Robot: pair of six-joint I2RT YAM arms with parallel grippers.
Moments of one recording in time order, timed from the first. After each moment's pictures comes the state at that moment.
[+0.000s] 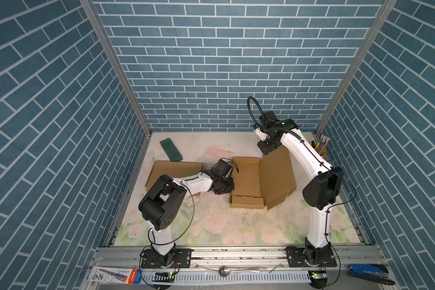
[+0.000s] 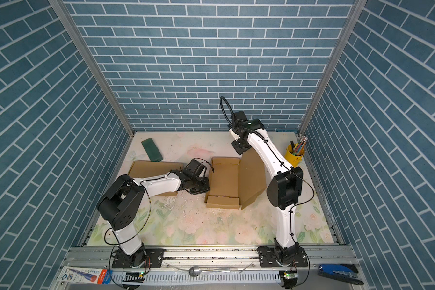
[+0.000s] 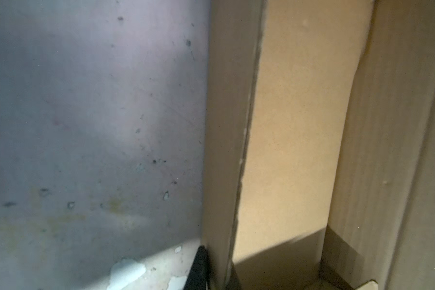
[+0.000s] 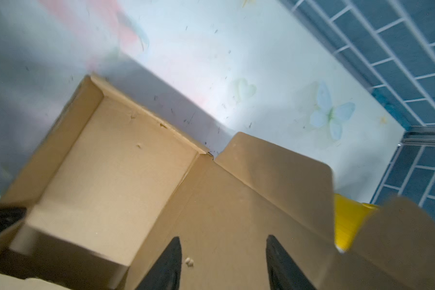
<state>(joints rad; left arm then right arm) -0.68 1.80 1.05 -0.28 0.20 -0.83 0.49 1.99 2.13 -1.22 0.18 -0.17</state>
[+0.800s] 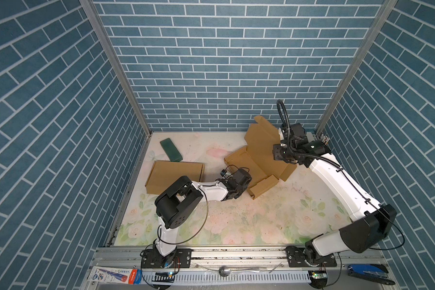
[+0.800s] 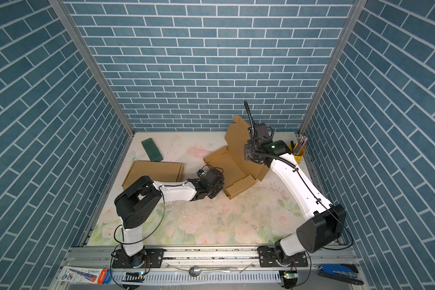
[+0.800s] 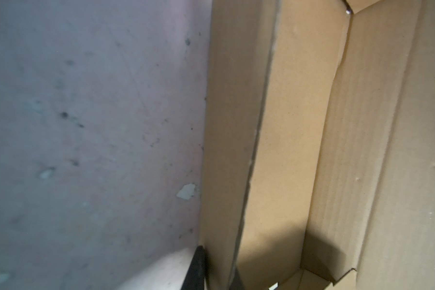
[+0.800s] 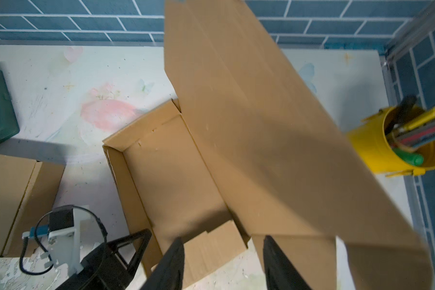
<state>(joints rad) -0.89 1.95 1.11 -0.02 -0.18 -1.58 0.47 1.43 1.47 -0.91 0.18 0.32</state>
